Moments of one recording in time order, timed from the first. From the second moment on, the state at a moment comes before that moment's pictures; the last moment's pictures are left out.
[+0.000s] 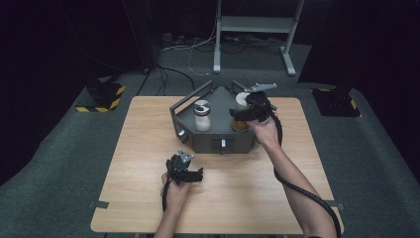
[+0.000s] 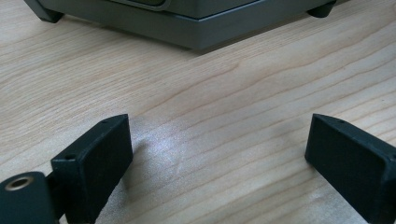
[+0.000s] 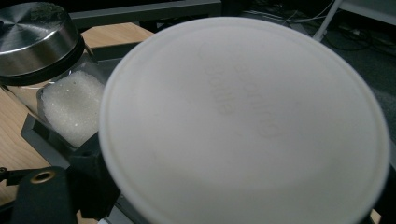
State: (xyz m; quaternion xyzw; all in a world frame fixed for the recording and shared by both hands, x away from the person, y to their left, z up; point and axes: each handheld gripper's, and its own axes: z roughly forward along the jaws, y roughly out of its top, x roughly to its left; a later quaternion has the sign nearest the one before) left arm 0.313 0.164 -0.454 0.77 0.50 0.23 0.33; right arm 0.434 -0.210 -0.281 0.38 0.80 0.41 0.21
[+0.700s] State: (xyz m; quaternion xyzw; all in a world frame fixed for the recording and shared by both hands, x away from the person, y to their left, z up) left arm 0.313 0.164 -0.454 0.77 0.50 0.23 0.33; right arm 0.418 -0.228 -0.288 0.36 0.80 0.42 0.22
